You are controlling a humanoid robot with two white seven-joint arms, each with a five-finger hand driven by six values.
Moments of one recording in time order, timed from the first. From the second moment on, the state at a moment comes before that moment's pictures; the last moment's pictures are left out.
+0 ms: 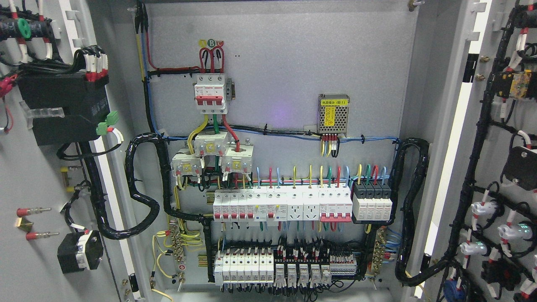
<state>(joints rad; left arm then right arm) 0.81 0.20 -0.17 -1.78 0.07 -0.56 -0.14 0.44 -0.46 0.22 -1.86 -0.50 -0.62 0.34</state>
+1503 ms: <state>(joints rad) 0.59 0.21 -0.04 -1.92 0.12 -0.77 -0.12 0.42 -0.49 0.04 -1.97 -0.55 -0.79 0.34</state>
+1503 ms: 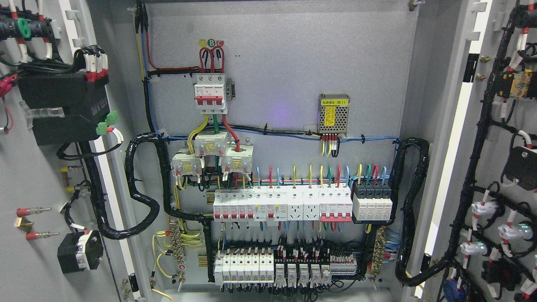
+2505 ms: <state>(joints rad) 0.52 0.23 -0.03 -1.93 0.21 -0.77 -0.12 0.43 -0.51 -0.06 -1.95 -0.67 -0.79 0.35</state>
